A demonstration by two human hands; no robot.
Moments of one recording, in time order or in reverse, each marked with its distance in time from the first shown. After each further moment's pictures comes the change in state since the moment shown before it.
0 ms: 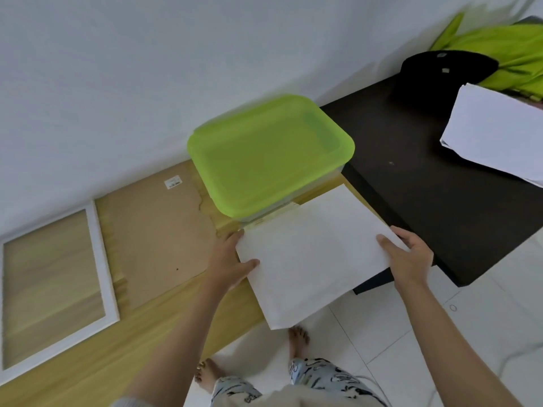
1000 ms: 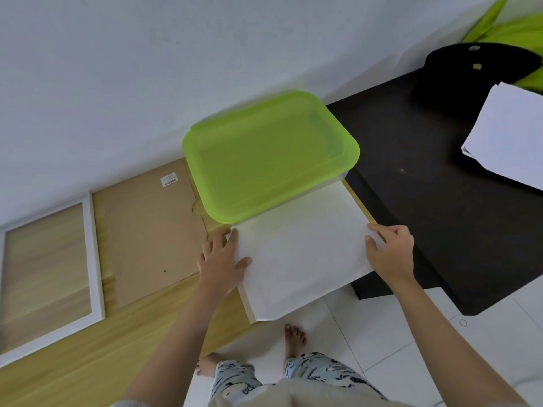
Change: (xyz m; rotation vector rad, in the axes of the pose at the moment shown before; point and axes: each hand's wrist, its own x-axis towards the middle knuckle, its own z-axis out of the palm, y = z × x) left_hand 0.013 0.021 0.021 0.449 0.072 -0.111; right_hand 0.075 0.022 0.028 -0.616 -0.192 -0.399
